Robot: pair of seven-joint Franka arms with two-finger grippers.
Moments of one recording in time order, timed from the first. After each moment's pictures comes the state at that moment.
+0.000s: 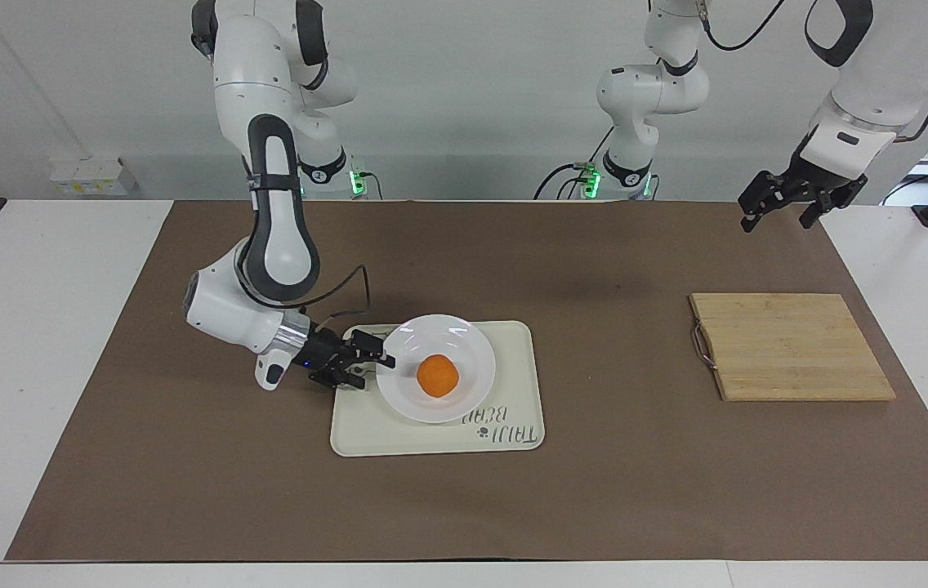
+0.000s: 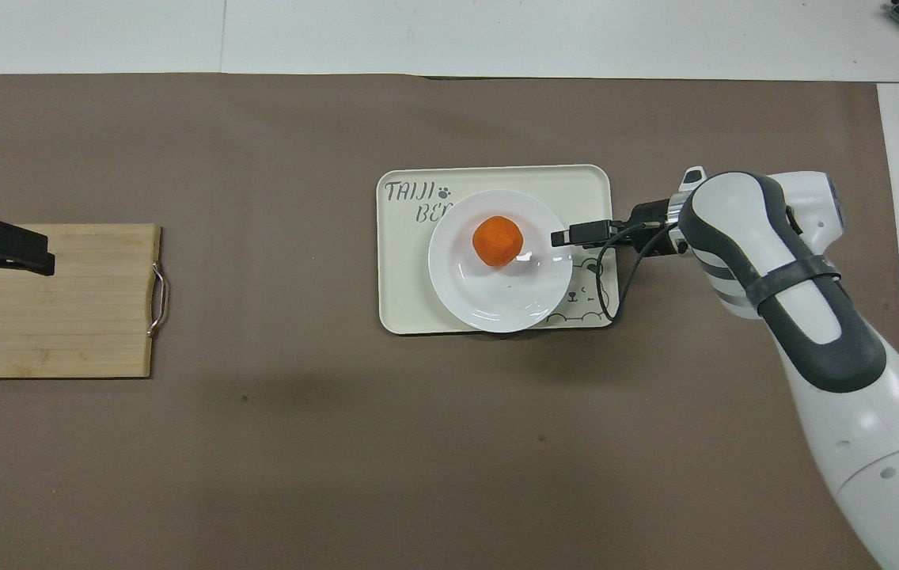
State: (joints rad) left arm -0.03 -0.01 0.00 -1.58 0.00 1.55 -0.05; right arm 0.19 0.48 -0.13 -1.79 1.00 2.11 -0.64
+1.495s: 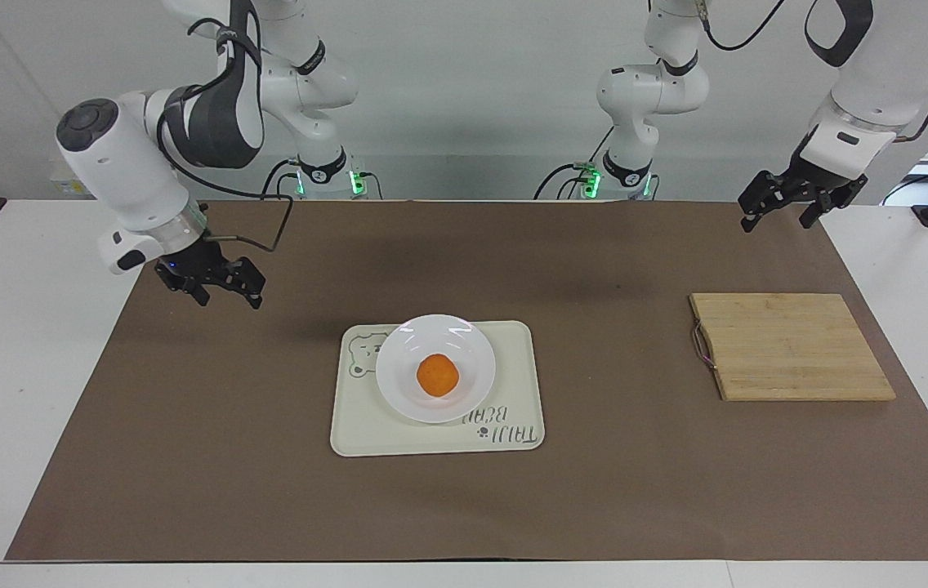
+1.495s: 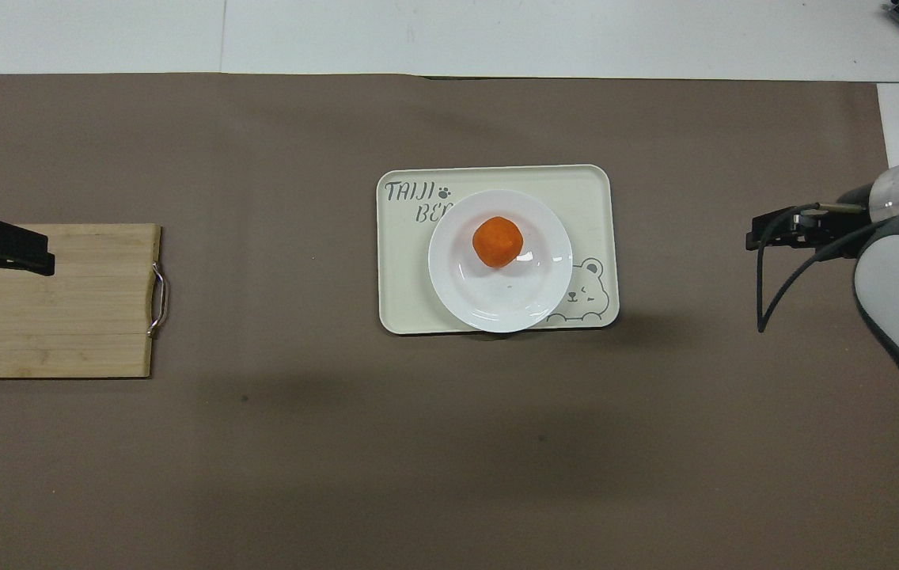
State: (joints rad) left arm -0.03 -0.01 0.00 -1.58 0.00 1.55 -0.05; right arm 0.08 0.08 -0.16 -1.78 0.11 1.88 0.03
